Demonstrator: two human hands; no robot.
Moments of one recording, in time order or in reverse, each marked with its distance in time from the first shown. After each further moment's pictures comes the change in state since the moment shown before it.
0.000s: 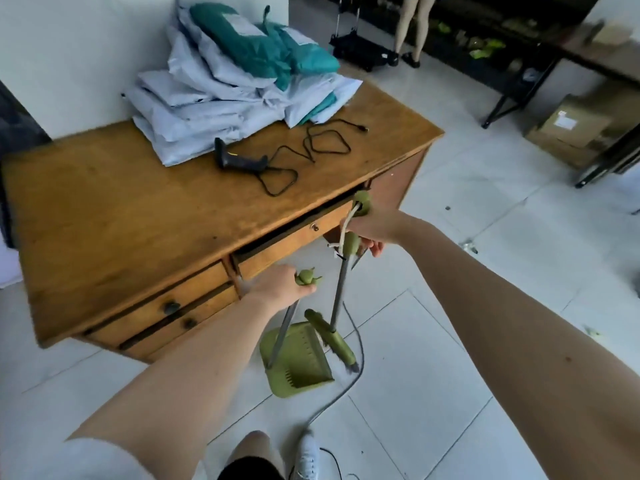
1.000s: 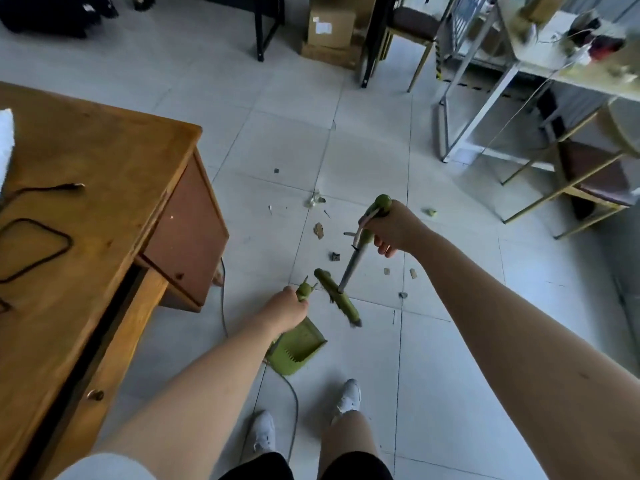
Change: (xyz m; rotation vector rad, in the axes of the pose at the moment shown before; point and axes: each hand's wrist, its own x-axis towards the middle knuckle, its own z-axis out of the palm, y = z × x) left_hand 0.260 0.351 0.139 0.079 -0.593 0.294; right_hand -0.008 0.365 -0.230 0.528 0.580 0.778
